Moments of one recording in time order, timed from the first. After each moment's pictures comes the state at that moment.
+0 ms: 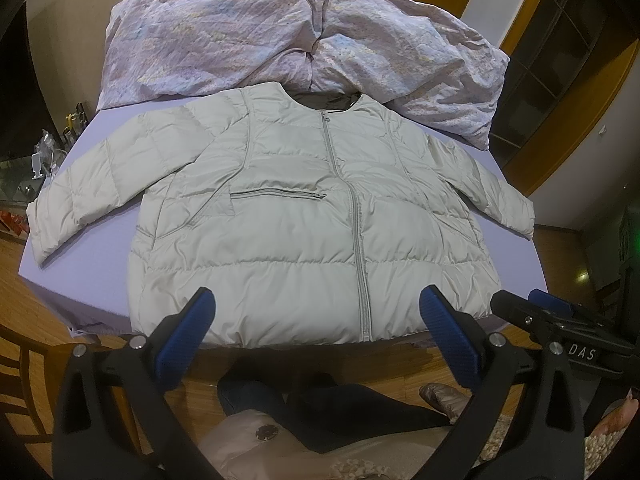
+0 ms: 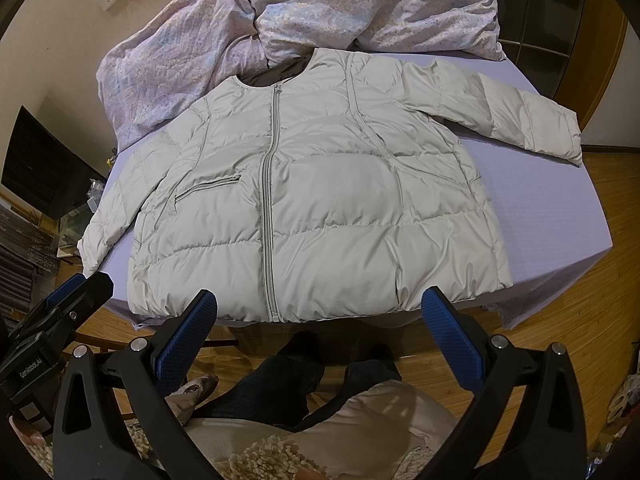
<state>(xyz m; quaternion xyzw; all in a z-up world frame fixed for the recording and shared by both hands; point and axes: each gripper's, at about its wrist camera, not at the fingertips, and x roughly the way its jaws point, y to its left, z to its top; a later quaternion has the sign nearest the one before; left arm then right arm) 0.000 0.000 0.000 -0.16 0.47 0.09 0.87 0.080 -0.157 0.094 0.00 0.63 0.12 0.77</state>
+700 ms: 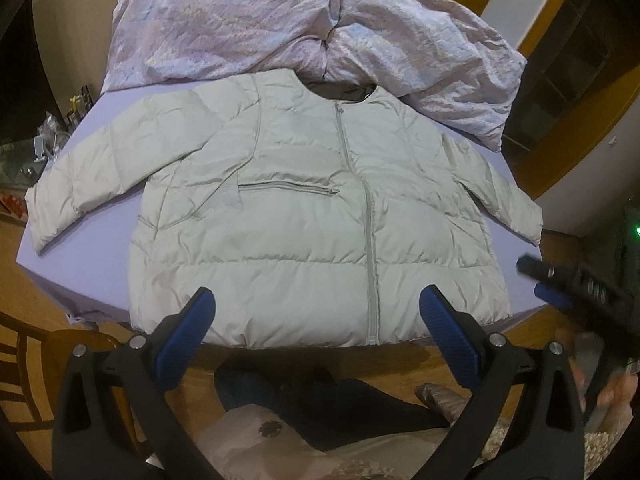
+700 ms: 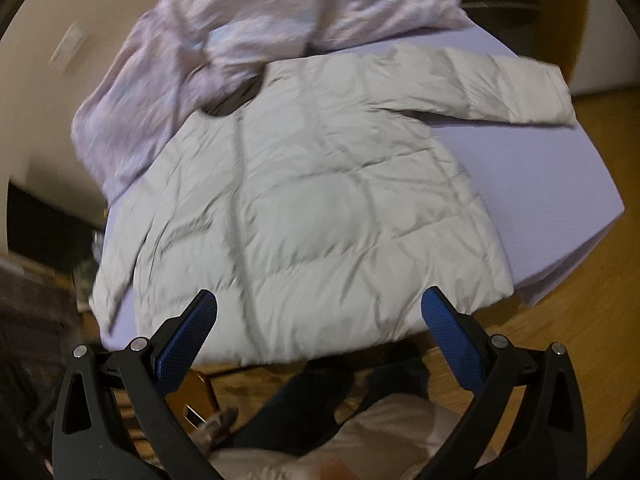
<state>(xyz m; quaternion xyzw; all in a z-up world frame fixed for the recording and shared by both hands) 0.007 0.031 0.000 -0.18 0.49 0.10 0.85 0.123 -0.203 0.063 0.11 0.64 0.06 0.76</state>
